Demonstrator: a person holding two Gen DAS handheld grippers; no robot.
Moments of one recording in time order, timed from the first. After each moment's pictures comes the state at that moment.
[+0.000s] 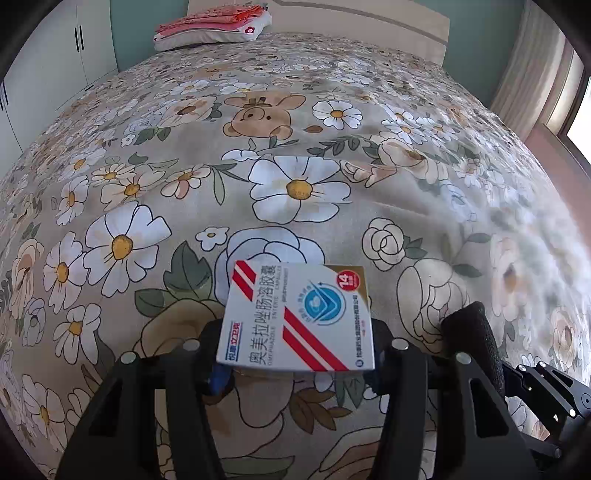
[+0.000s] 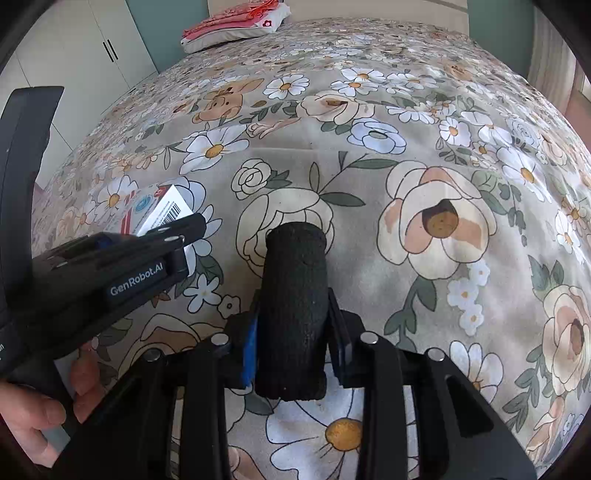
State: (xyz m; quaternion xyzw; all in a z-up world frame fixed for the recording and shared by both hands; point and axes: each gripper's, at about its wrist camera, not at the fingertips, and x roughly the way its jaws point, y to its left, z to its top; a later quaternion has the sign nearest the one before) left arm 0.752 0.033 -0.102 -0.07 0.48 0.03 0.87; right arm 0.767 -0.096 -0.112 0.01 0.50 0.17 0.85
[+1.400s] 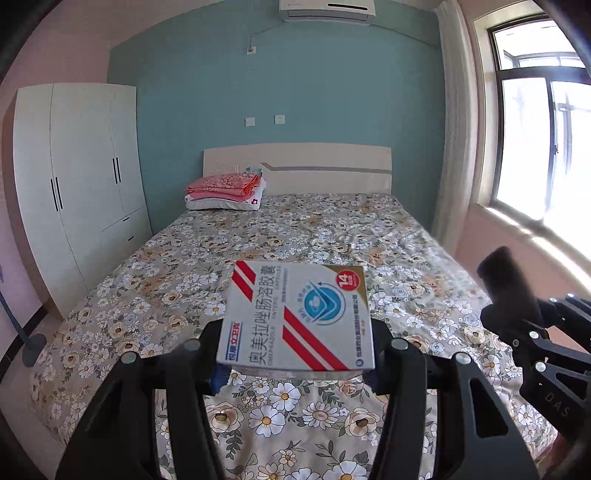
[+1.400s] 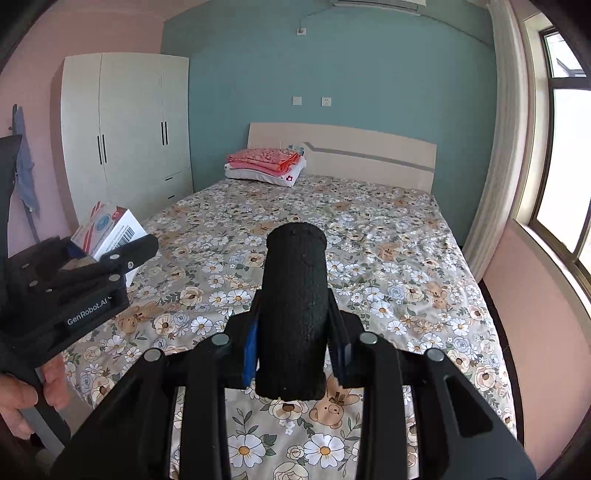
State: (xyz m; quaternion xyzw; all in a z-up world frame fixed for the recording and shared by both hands) left arm 0.369 0.012 0.295 0.01 0.23 0.02 0.97; right arm 0.393 -0.146 0.300 -0.06 0.25 0.16 0.95
